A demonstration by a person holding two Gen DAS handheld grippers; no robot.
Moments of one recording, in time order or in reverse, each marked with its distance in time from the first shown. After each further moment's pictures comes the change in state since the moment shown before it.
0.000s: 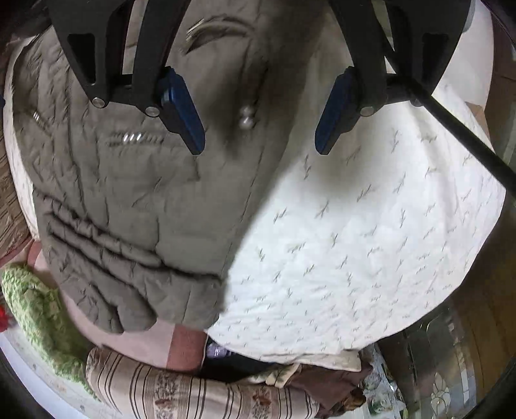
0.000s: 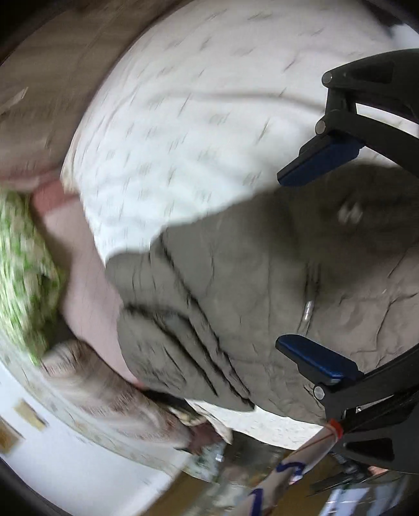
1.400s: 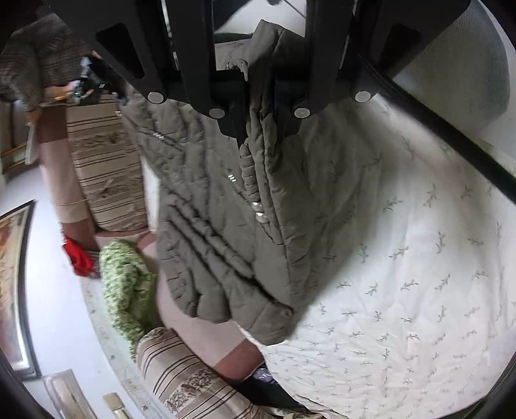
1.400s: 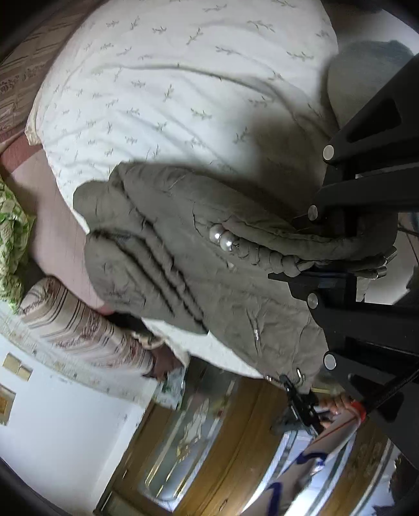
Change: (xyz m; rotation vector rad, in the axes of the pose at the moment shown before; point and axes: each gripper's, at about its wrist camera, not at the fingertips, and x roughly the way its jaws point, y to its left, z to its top) left arm -0.065 0.067 -0.029 -0.244 0.202 -0.669; right arm -0.071 0.003 -0.060 -0.074 0.152 0.434
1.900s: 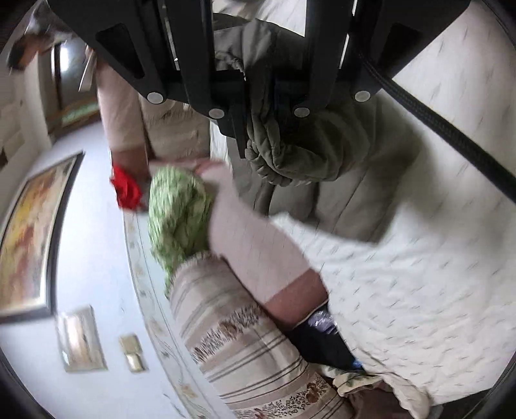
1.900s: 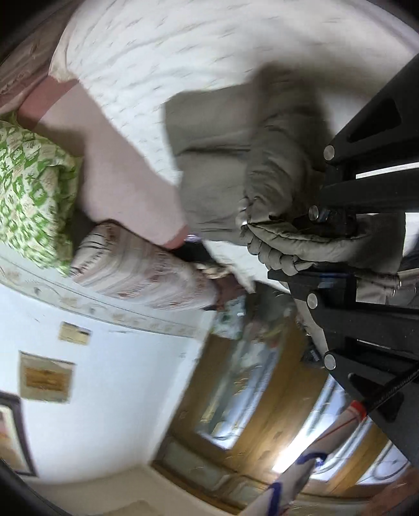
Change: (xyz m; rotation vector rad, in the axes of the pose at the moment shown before) left arm 0.053 -0.074 0.226 -0.074 -0.140 -0.225; right arm 0.048 0.000 0.246 0.118 -0.175 0.327
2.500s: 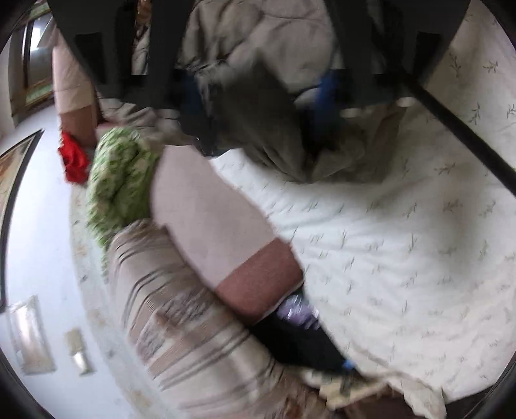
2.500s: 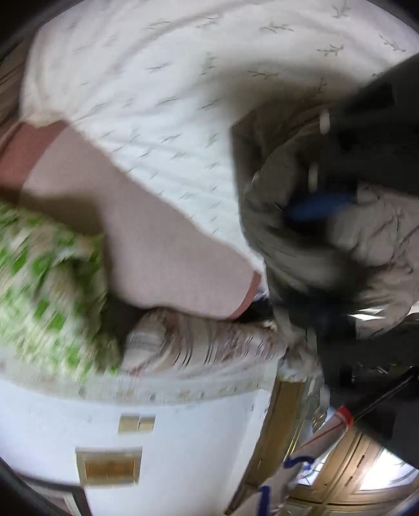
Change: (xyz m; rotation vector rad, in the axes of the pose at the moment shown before) left arm 0.117 0.040 0.061 0.028 -0.094 0.156; right arm 0.074 -0.083 0.079 0.114 -0.194 -0.173
